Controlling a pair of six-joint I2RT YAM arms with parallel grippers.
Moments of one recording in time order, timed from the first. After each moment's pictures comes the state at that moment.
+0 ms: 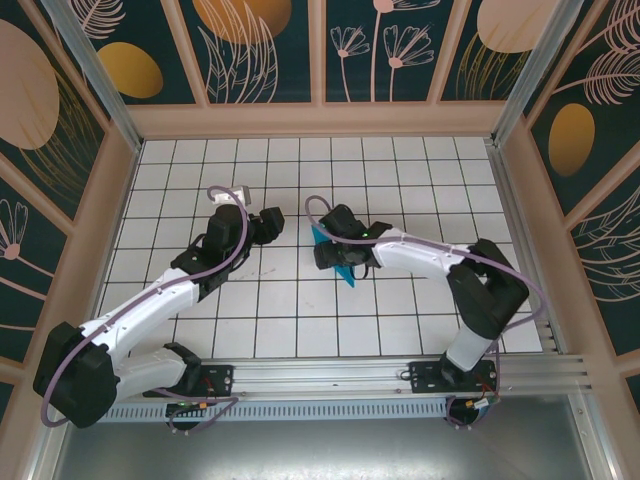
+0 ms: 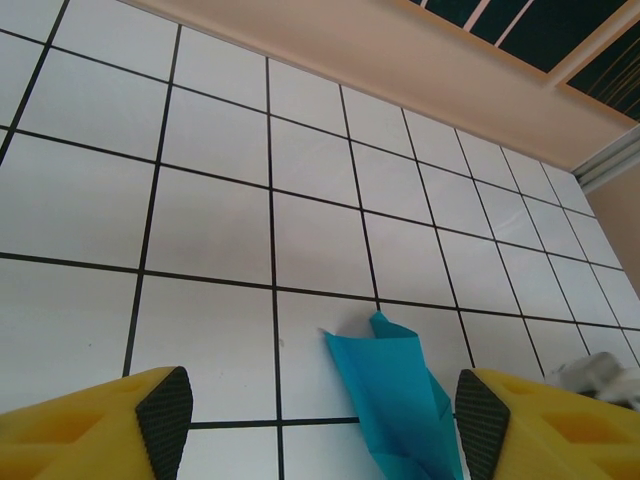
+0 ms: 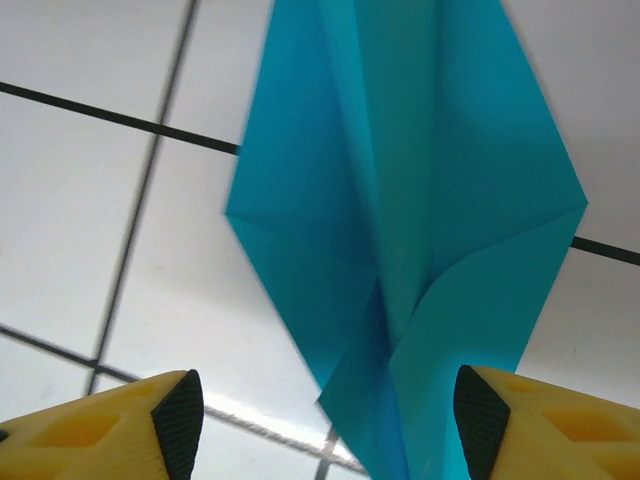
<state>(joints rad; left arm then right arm) -0.58 1.15 0.71 -0.02 -0.17 -0.66 0.82 1.70 1.07 -0.46 0.10 0.48</state>
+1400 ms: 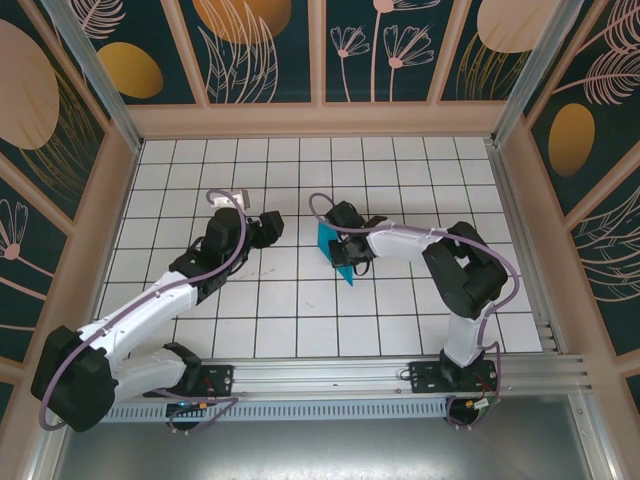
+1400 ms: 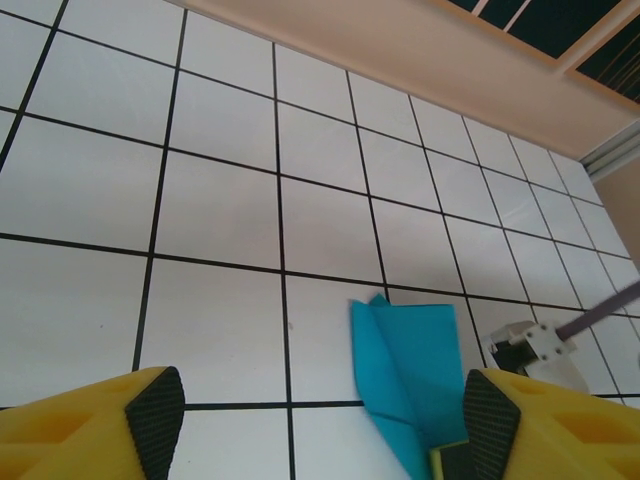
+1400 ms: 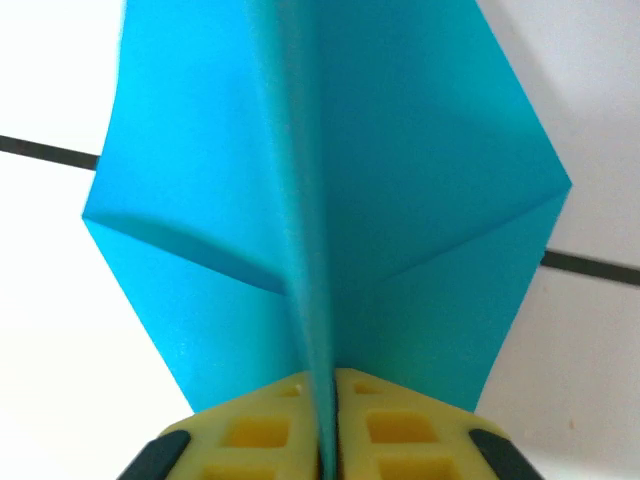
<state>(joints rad) -0.58 1.13 0.69 -0.04 -0.17 -0.66 0.71 1.85 1.11 -0.45 0.01 0.49</state>
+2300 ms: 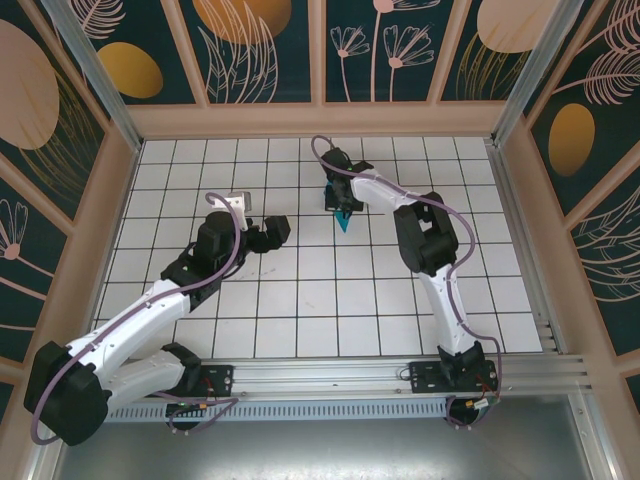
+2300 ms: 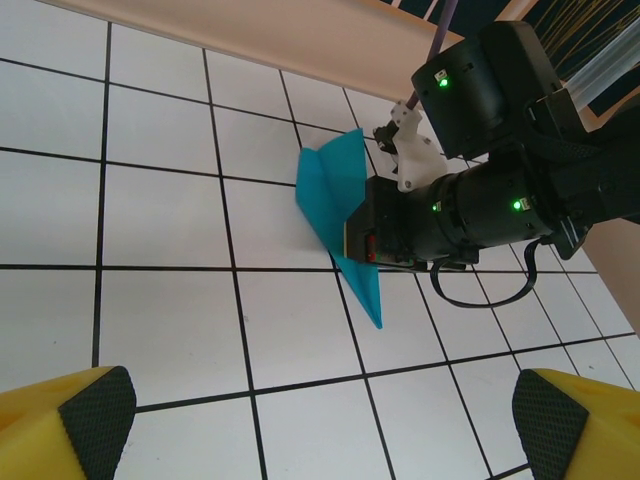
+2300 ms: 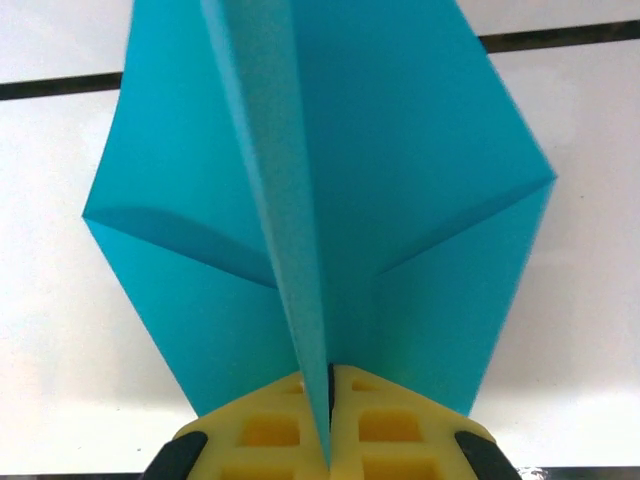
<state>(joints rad) -0.58 1.05 0.67 -0.03 -0.06 -0.58 0.55 2.34 1.88 -0.75 0.13 0.54</state>
